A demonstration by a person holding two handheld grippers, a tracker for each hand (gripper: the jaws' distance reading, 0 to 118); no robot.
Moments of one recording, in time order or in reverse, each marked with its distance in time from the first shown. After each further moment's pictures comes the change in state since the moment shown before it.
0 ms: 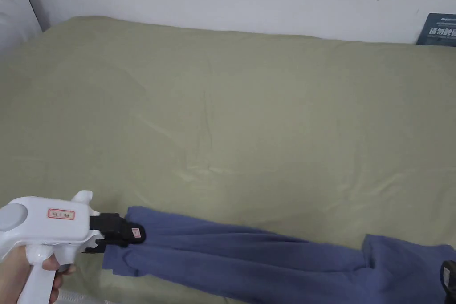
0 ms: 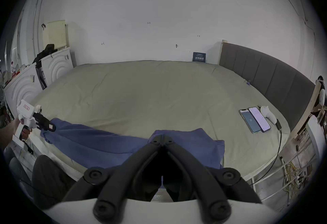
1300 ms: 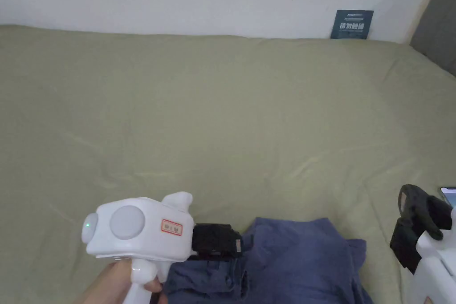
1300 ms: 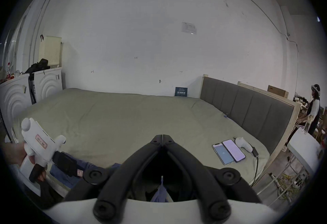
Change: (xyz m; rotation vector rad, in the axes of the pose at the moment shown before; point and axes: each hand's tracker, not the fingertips) left arm 0.220 -0.110 -0.145 -0.226 0.017 -0.447; right arm 0.031 0.039 0.050 0.287 -0.141 0.017
